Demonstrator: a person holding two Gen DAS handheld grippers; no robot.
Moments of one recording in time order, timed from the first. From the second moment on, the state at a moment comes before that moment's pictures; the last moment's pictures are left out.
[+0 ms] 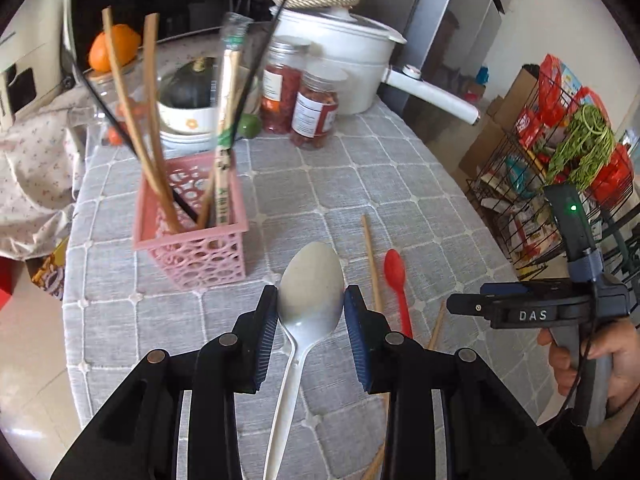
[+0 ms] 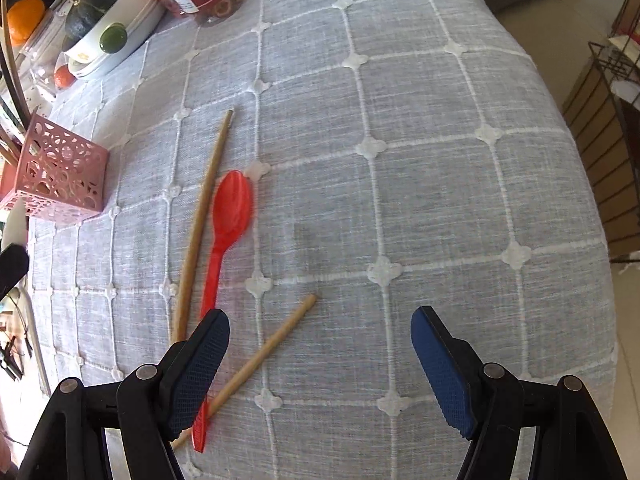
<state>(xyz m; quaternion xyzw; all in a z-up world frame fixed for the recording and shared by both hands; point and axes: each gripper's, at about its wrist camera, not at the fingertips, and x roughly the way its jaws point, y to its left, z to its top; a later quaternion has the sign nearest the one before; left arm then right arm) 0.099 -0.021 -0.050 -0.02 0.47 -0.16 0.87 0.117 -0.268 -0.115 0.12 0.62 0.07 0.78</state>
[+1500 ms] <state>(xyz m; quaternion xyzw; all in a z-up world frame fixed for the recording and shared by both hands) 0.104 0.057 0.037 -0.16 0.17 -0.11 0.97 0.159 -0.203 -0.071 0.11 0.49 0.07 0.86</state>
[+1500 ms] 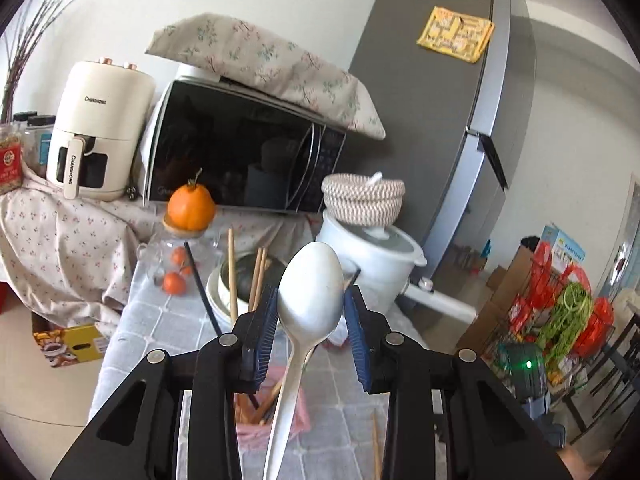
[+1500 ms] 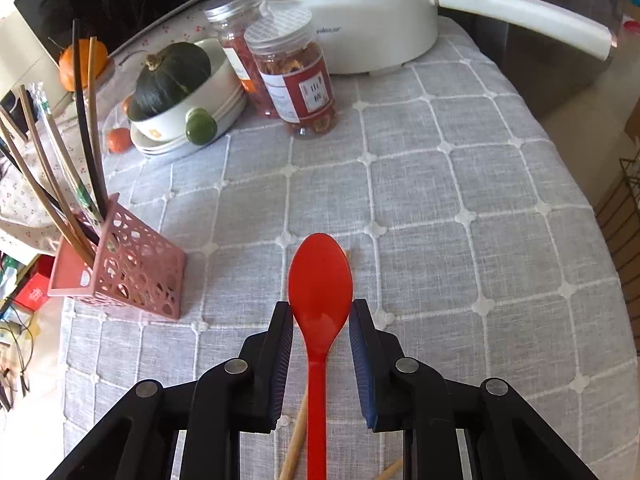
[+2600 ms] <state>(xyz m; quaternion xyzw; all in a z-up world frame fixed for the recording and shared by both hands) 0.157 0.057 -0.010 -0.22 0.11 -0.08 0.97 0.213 -0.260 -0.144 0.14 0.60 0.05 0.79</state>
